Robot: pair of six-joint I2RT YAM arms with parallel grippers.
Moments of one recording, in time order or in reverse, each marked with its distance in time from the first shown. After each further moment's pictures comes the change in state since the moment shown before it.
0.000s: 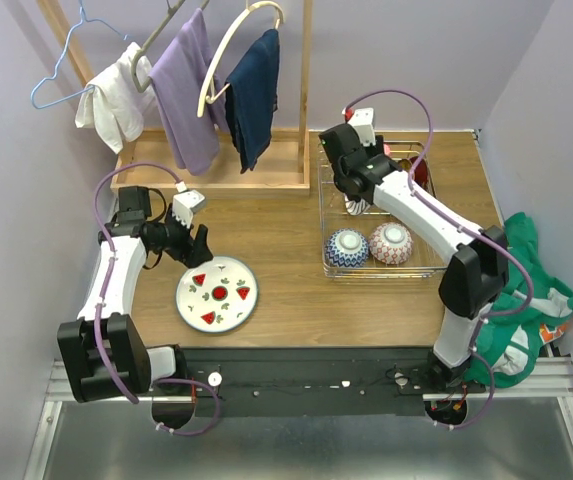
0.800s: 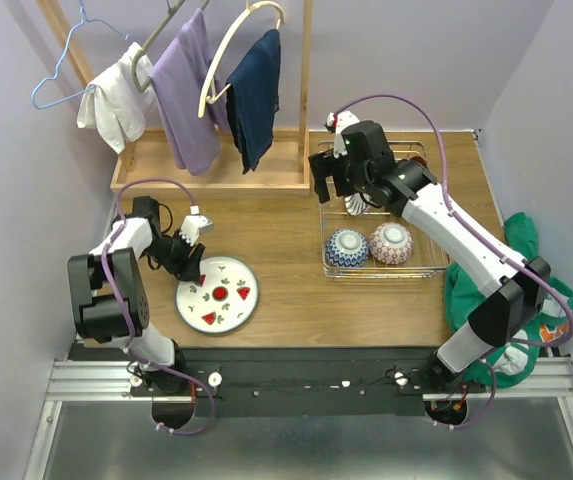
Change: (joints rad) left arm 0.028 0.313 -0.015 -0.085 -0.142 0.274; right arm 0.022 -0.237 -0.065 -0.011 -0.726 -0.158
